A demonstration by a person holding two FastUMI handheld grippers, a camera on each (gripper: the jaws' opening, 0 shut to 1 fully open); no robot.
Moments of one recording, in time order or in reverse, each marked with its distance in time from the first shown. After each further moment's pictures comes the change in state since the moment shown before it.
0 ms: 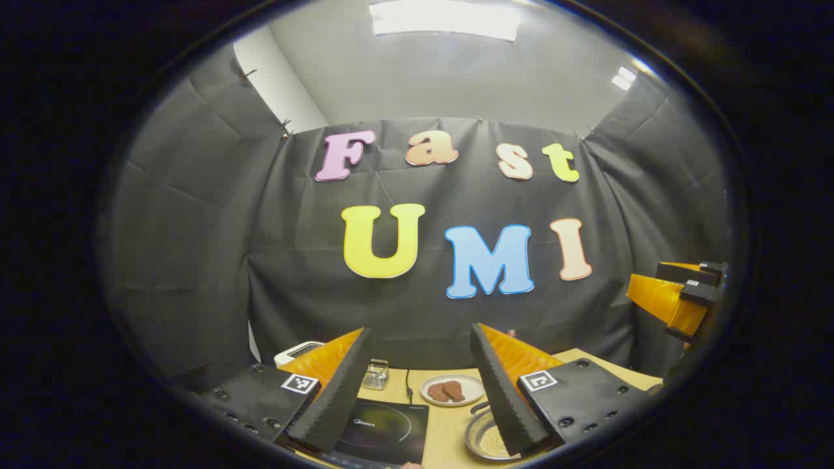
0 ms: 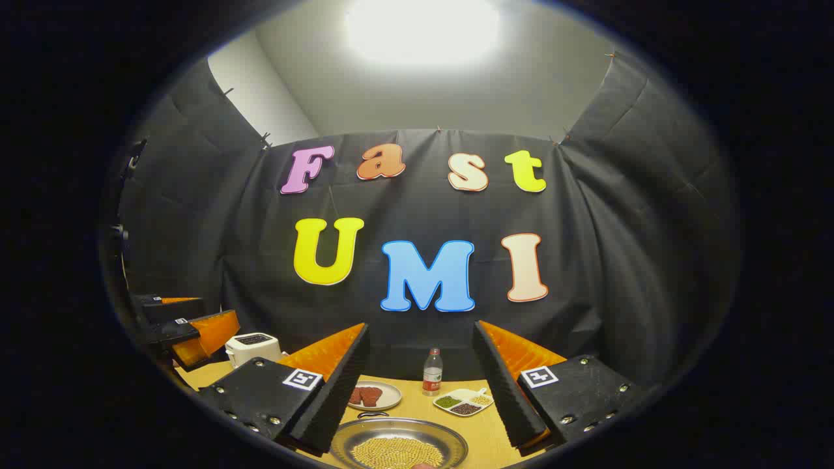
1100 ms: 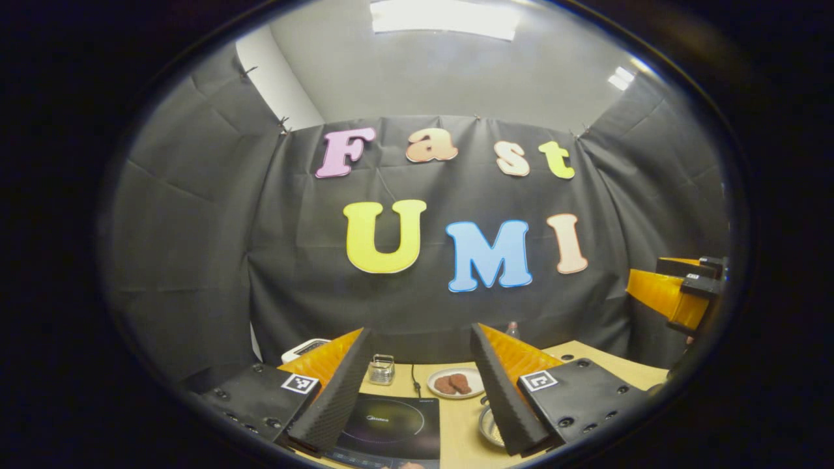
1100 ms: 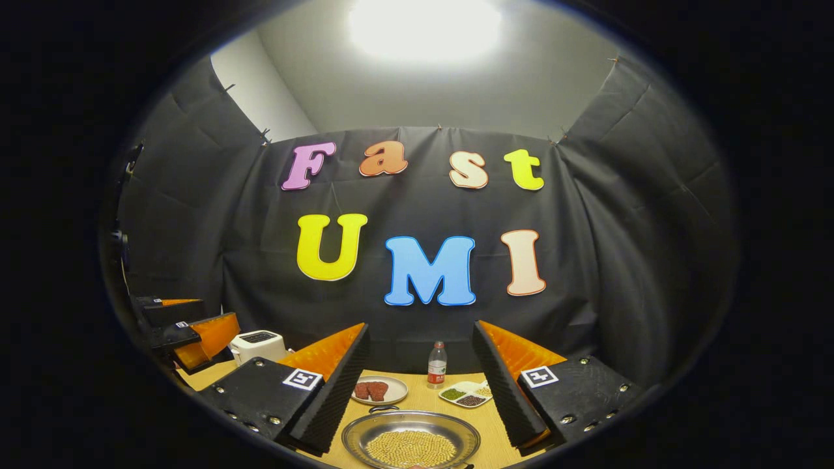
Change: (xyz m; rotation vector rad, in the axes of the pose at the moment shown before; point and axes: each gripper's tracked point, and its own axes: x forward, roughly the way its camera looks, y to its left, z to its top) left arm -0.019 0.030 -0.005 0.011 0.017 -0.036; right arm -0.025 0.027 0.001 -0.007 0.023 -0.035
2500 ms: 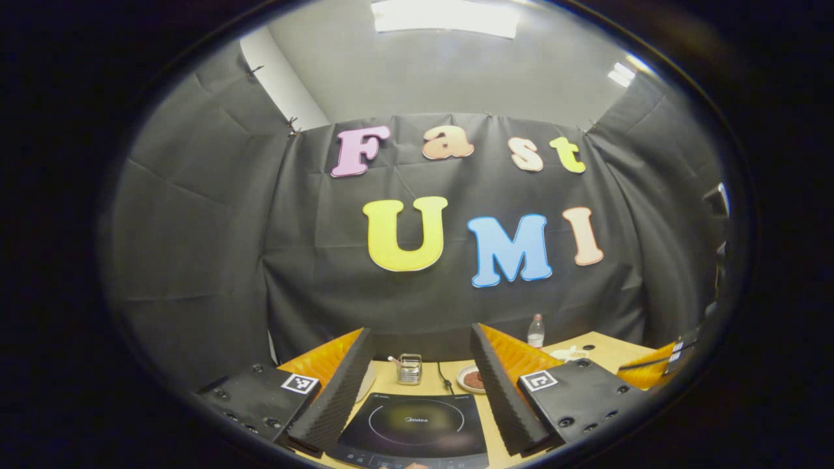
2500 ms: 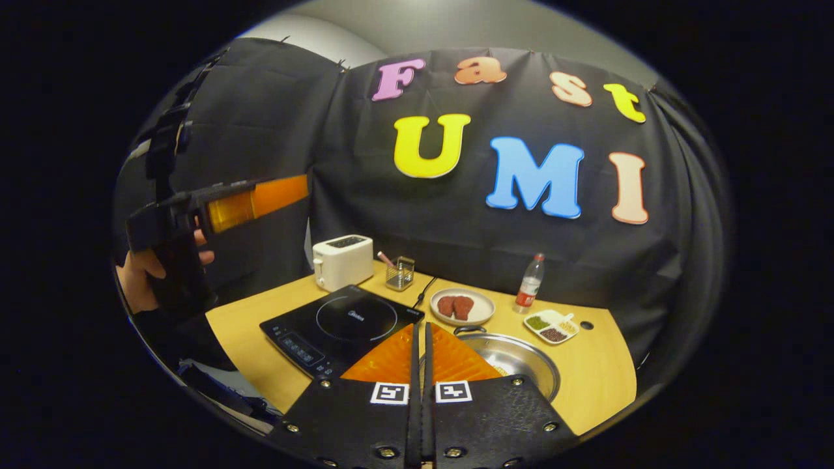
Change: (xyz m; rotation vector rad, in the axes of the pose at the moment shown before) left arm 0.006 0.071 -0.014 0.037 0.011 0.036; right arm -0.050 0.108 -0.161 -0.088 0.485 0.444
